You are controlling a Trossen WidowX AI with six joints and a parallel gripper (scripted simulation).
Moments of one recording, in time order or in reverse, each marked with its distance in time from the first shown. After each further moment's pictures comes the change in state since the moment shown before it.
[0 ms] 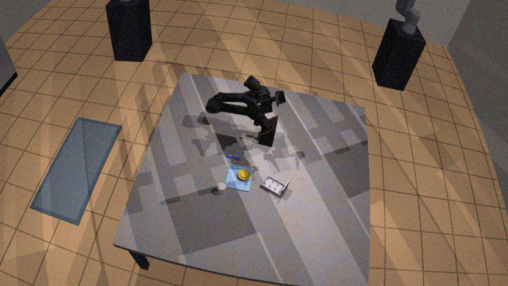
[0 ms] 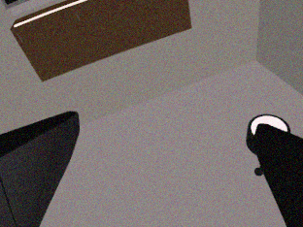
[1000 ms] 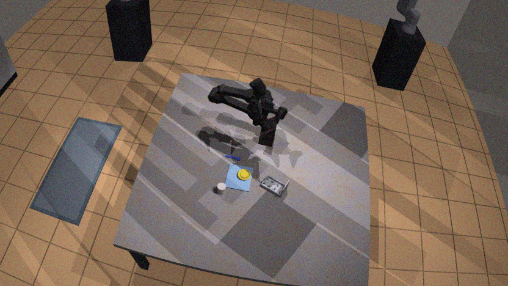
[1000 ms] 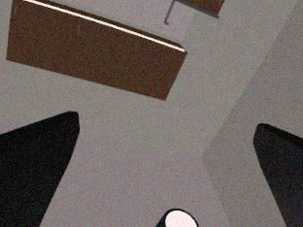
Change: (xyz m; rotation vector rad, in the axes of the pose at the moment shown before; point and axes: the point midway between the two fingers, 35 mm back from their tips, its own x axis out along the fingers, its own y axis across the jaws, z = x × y) arm 0.045 0.008 0.034 -0.595 -0.232 0.033
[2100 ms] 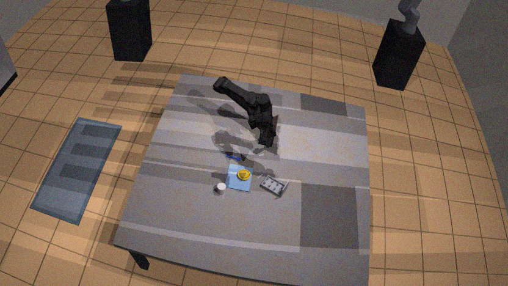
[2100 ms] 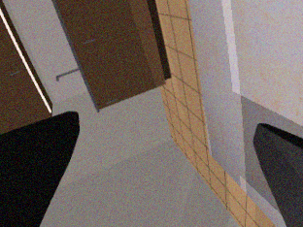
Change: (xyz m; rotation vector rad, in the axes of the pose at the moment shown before) arm 0.068 -0.010 0.073 -0.890 -0.369 -0.270
